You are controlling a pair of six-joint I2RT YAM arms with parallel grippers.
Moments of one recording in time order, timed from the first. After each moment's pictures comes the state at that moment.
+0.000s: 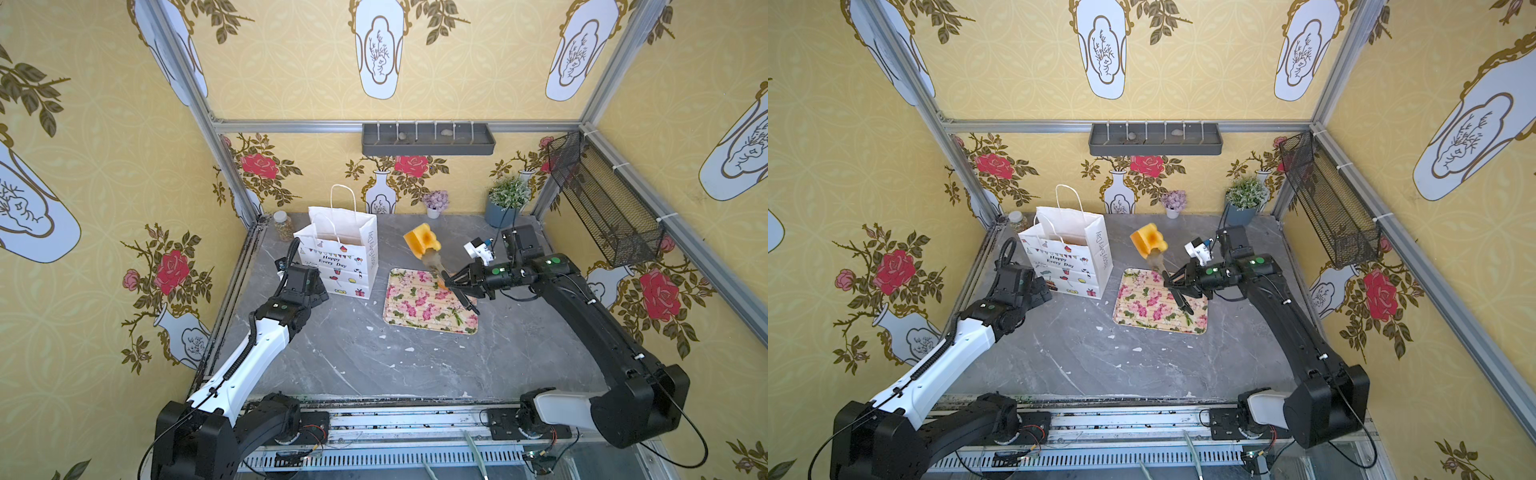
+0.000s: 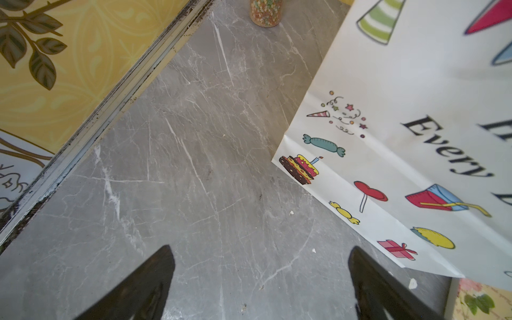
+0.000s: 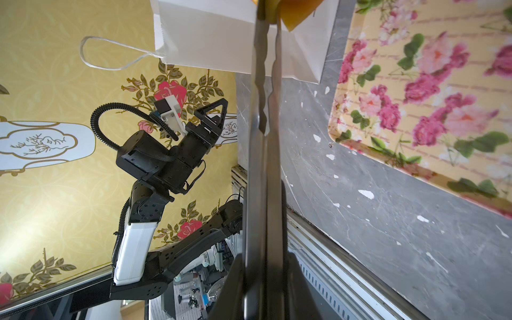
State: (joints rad) left arm -0.24 1.11 0.77 -0.52 -0.51 -0.56; right arm 0.27 1.34 1.25 -0.85 -0.91 0.67
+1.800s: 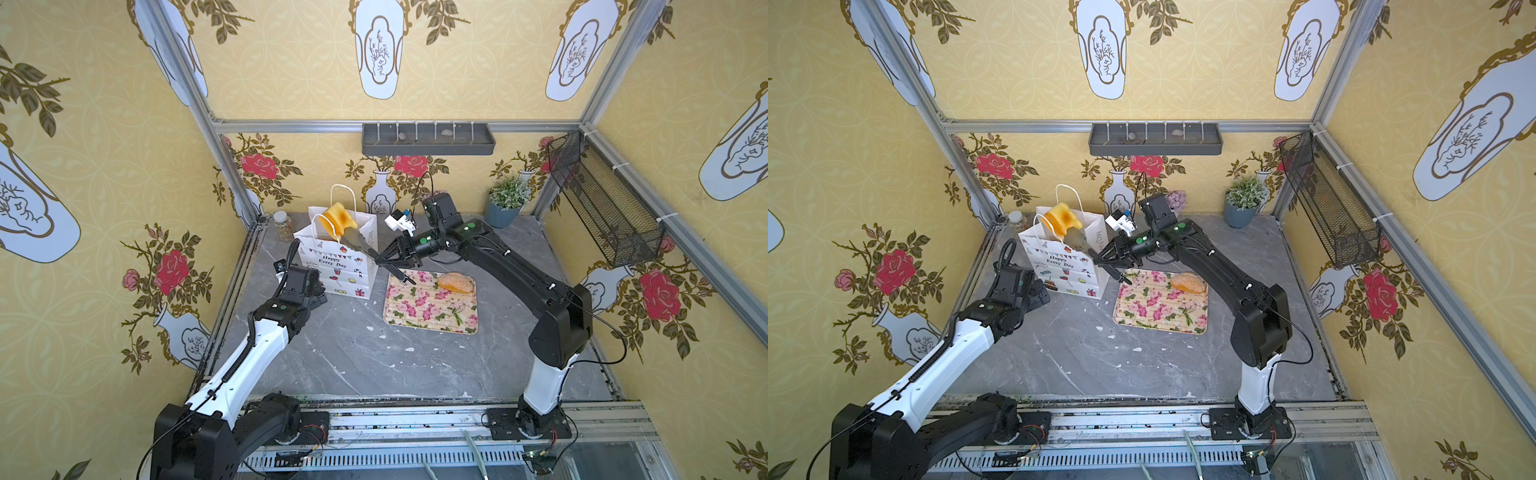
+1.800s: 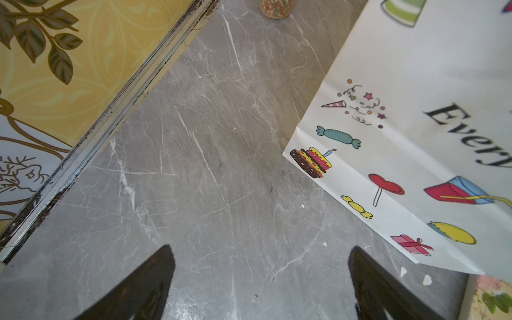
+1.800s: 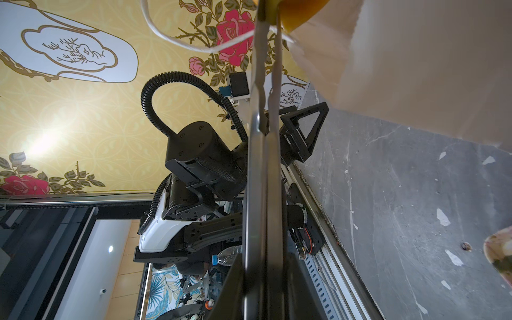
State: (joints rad) left arm -0.24 1.10 0.77 -0.57 -0.53 -0.56; right arm 0.58 1.84 1.76 -0.64 -1.05 0.71
